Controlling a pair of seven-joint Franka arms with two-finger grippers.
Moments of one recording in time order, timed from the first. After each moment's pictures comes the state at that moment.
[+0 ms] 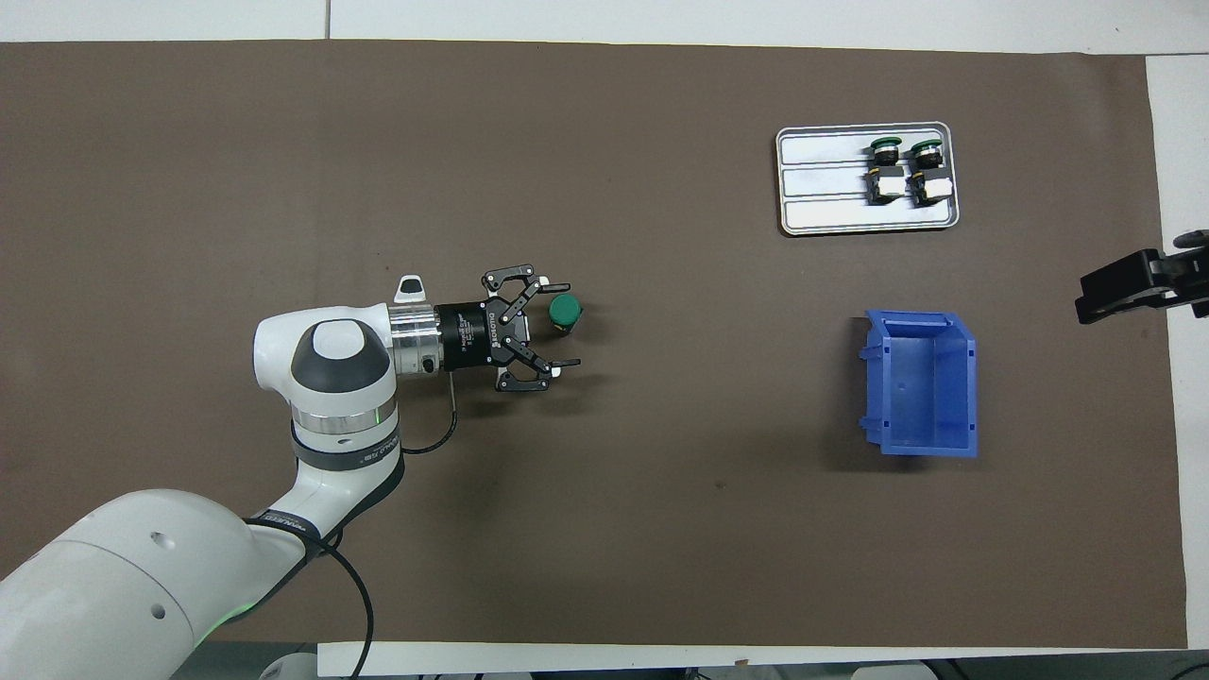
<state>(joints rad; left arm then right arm) -0.50 0.33 0.00 -2.18 -1.79 2.18 -0.62 -0.04 -0.03 0.00 -1.59 -0.05 1.40 -0.06</state>
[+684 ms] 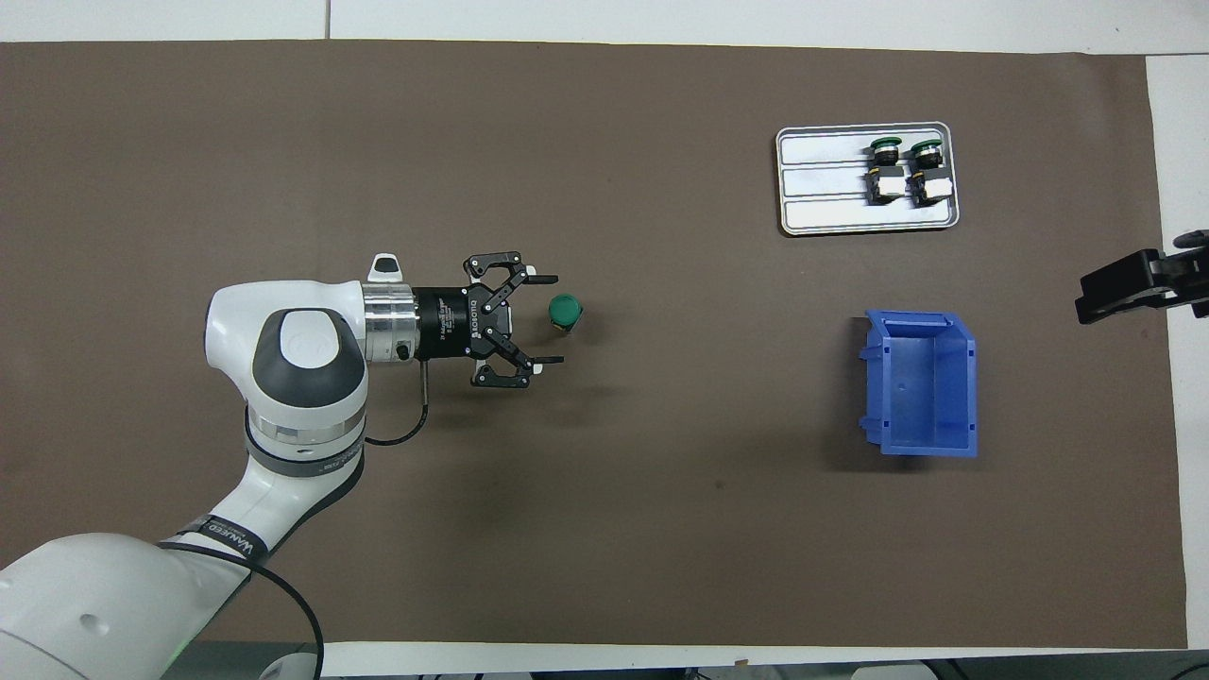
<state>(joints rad) -0.50 0.18 0.01 -2.17 -1.51 2.22 -0.86 -0.04 -0.03 0.00 -1.59 -0.05 1.40 -0.06</state>
